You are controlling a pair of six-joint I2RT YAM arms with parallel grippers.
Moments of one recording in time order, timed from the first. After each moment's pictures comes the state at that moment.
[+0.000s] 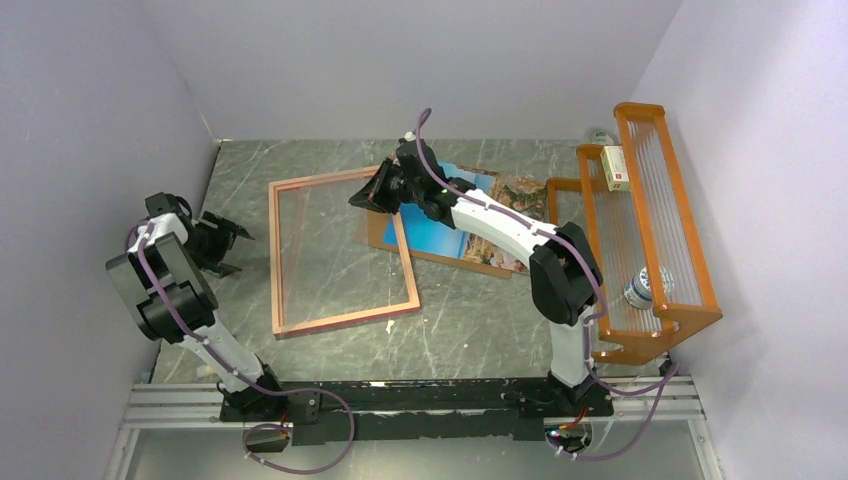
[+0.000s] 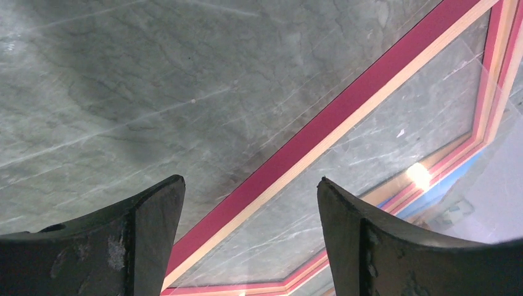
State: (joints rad) left arm 0.56 1.76 1.16 -0.63 0.36 -0.63; right arm 0.73 1.96 1.62 -0.11 -0.29 1.14
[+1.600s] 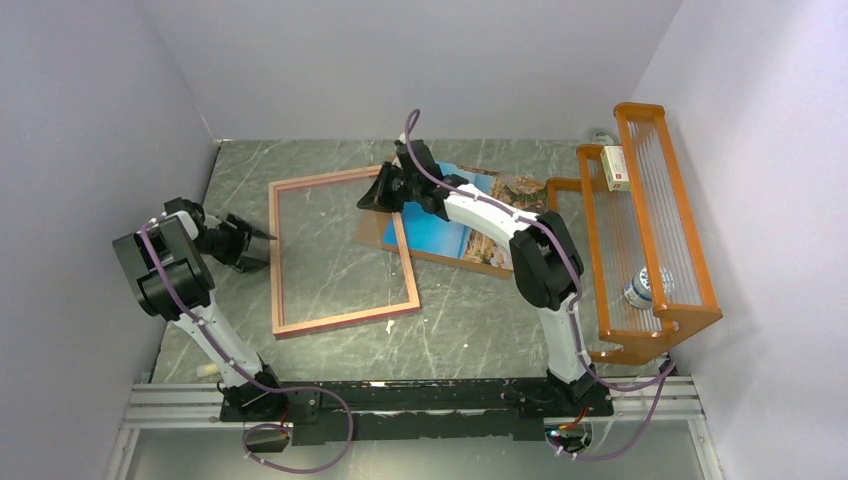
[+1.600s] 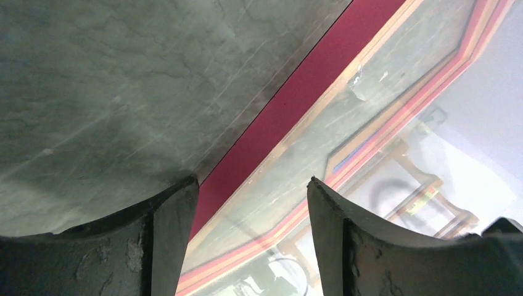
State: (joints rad) left arm 0.52 1.95 1.19 -0.60 0.66 -0.56; right arm 0.68 2.11 1.73 -0.14 -0.35 0.93
